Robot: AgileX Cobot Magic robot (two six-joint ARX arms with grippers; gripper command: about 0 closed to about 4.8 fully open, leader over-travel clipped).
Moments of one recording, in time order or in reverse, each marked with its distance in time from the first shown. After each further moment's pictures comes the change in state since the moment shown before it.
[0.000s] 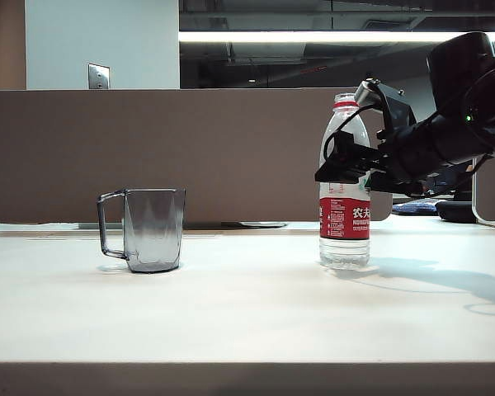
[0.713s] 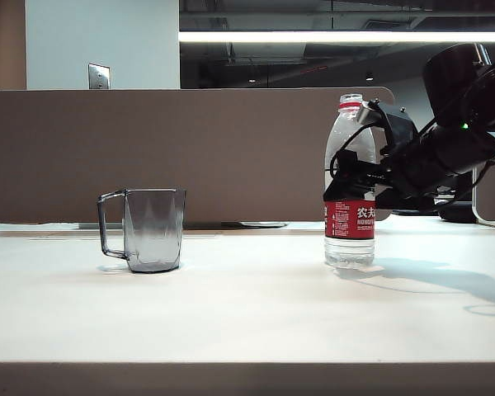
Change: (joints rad) left arm 0.000 0.000 0.000 -0.023 0.000 0.000; right arm 0.001 0.003 0.000 -0.110 0.084 0.000
